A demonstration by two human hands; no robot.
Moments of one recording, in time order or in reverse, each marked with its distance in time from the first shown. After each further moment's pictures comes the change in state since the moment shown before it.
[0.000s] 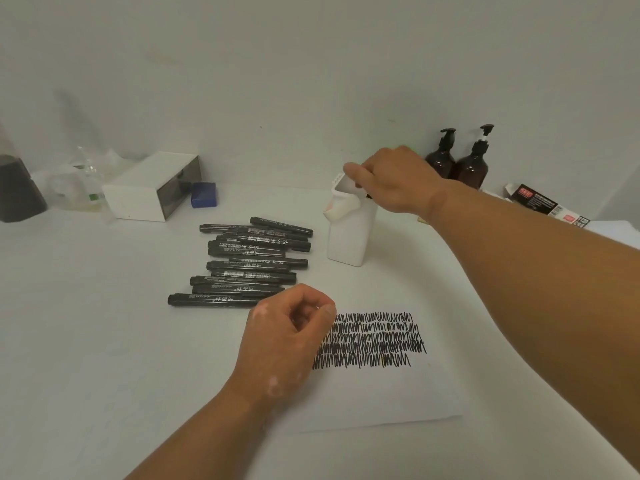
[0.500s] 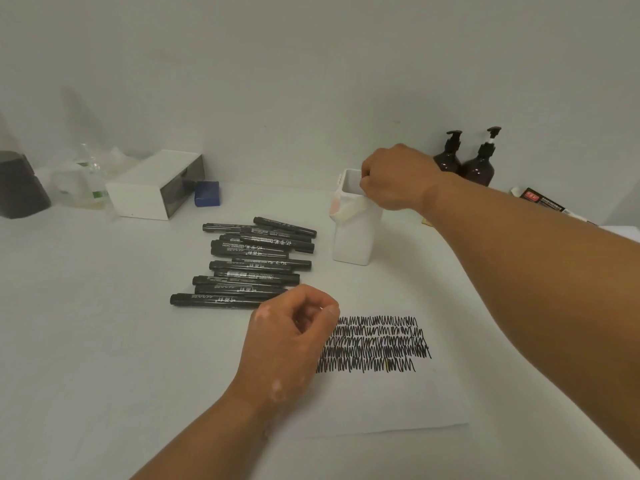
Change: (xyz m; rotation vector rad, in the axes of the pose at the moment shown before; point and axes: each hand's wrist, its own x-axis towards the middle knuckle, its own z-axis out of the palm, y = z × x) left_hand 0.000 -0.001 0.000 -0.048 0.018 -0.019; right_hand 0.022 0.001 0.005 -0.208 -0.053 0.021
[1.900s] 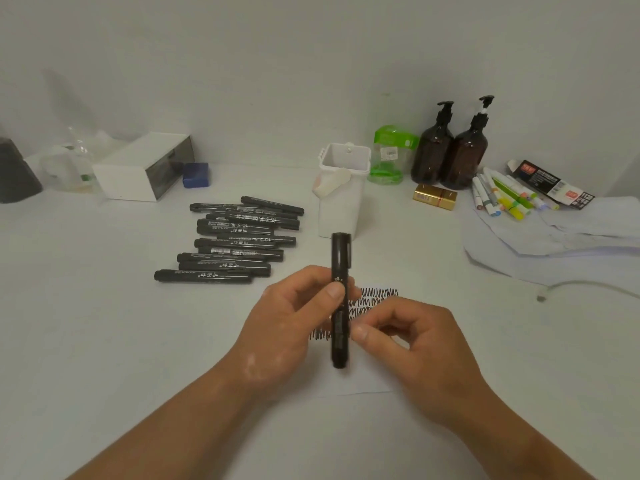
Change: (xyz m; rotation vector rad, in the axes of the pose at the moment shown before) left_hand -0.014 0.009 0.020 -0.425 -0.344 -0.086; right_hand -0.248 -0.026 0.079 1.296 0.123 0.013
